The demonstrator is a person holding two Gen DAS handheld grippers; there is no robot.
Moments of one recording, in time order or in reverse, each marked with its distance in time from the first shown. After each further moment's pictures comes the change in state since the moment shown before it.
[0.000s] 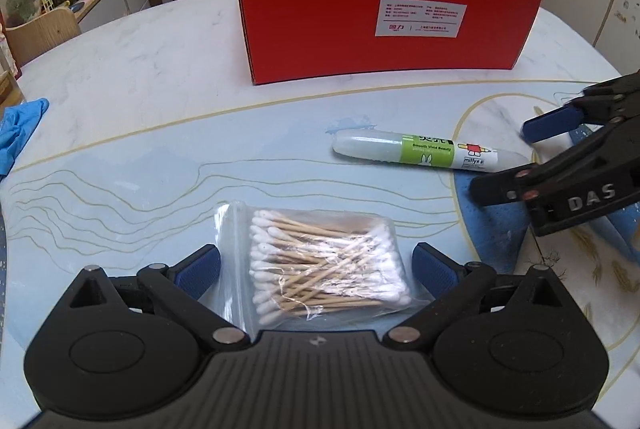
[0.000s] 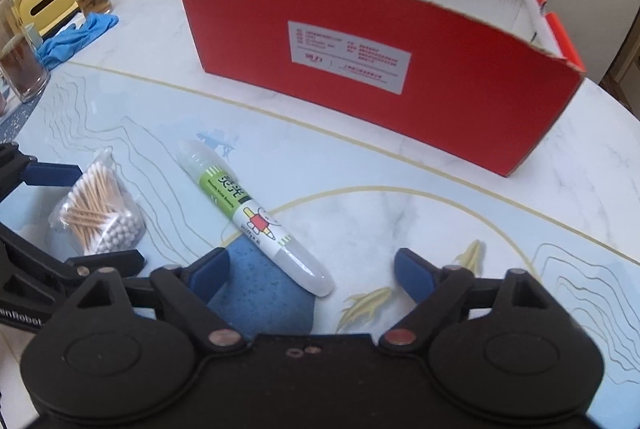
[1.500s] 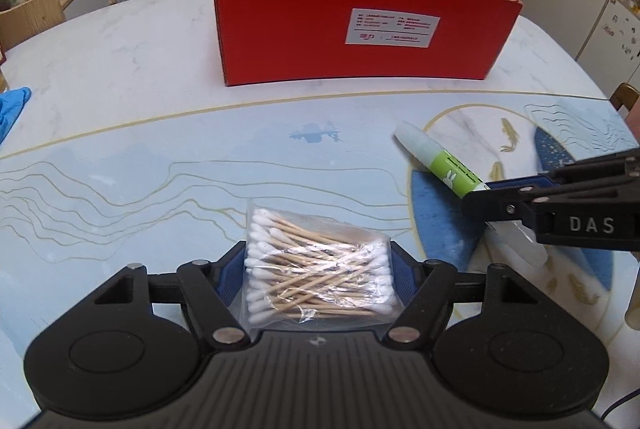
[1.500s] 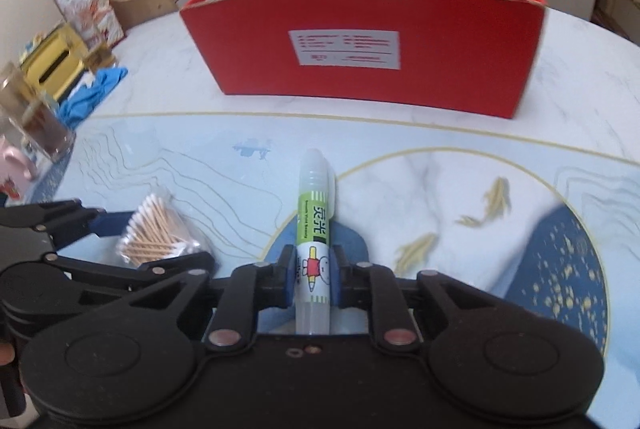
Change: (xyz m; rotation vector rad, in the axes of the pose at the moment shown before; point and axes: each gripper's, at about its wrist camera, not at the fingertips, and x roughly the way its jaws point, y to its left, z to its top) left arm -0.012 -0.009 0.006 -0.038 0.033 -0.089; right arm -0.029 0.003 -0.021 0.247 -0.047 0.107
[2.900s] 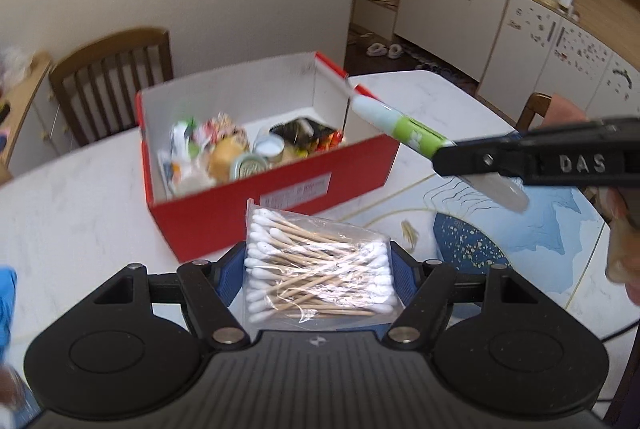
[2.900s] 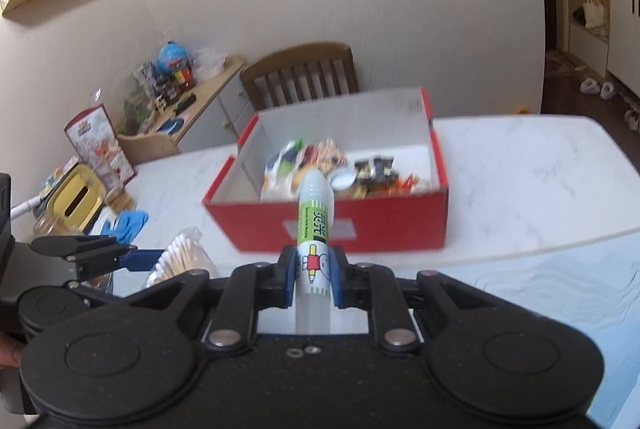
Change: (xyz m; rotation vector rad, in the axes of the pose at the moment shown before) left arm -0.086 -0.033 0.101 0.268 -0.150 -0.170; right arm -0.122 -0.007 0.055 0.107 -0.318 -0.015
